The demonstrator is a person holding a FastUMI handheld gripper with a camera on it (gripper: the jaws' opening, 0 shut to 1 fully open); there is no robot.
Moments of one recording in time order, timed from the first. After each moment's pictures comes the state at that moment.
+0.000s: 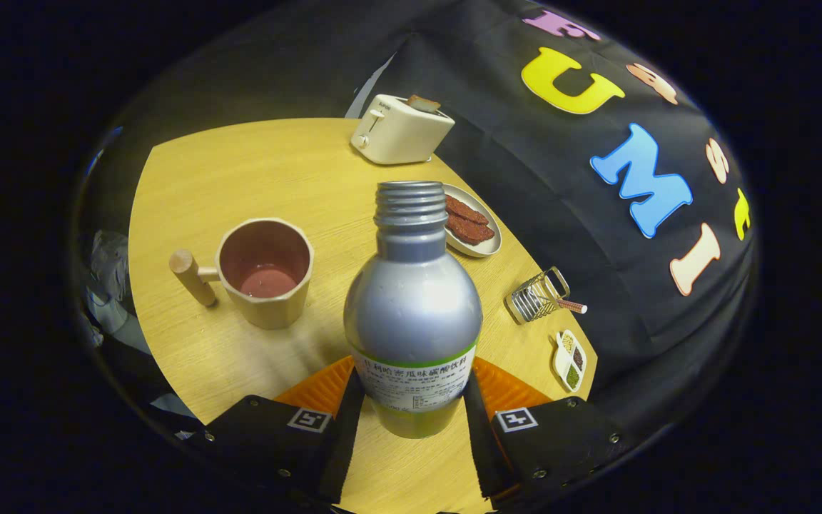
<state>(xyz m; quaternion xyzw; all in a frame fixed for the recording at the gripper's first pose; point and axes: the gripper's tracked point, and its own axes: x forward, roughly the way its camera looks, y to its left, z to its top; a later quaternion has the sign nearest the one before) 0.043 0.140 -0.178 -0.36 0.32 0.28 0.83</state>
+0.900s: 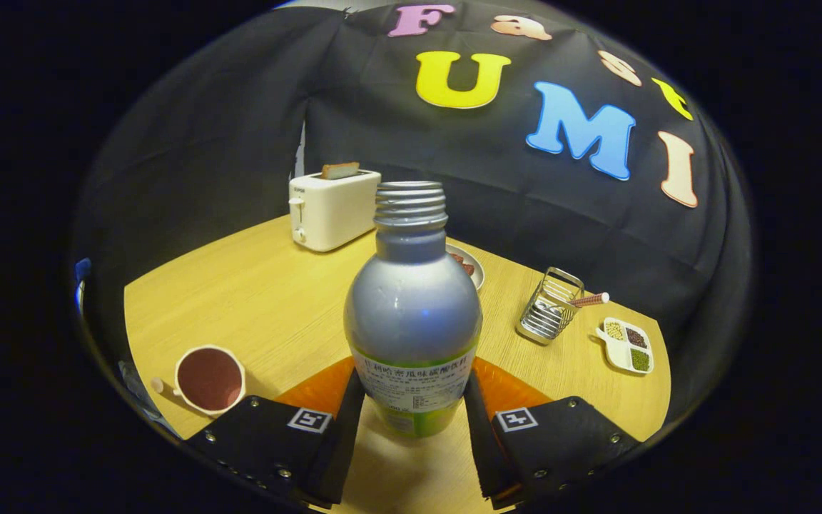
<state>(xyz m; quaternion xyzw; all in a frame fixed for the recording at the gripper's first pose) 0.132 0.169 -0.175 -0.11 0.26 0.27 0.92</state>
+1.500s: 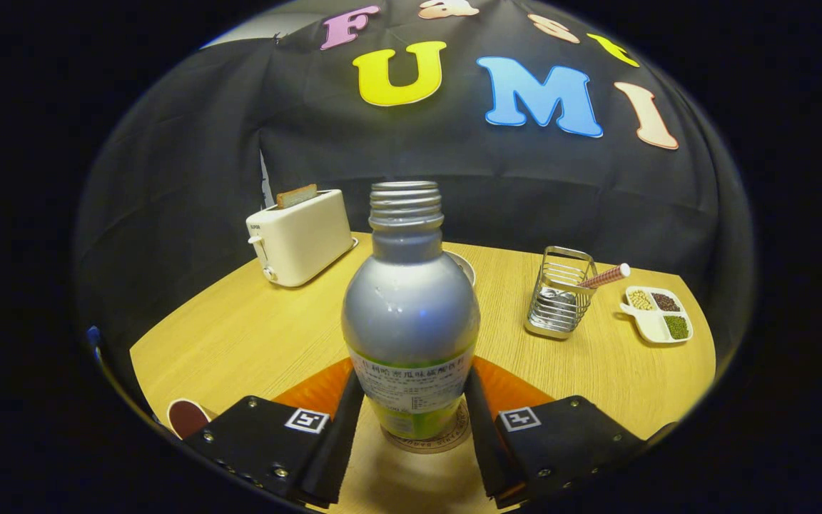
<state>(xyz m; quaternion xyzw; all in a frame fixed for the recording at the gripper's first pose) 0.176 0.172 -0.204 -0.03 0.27 0.25 0.93</state>
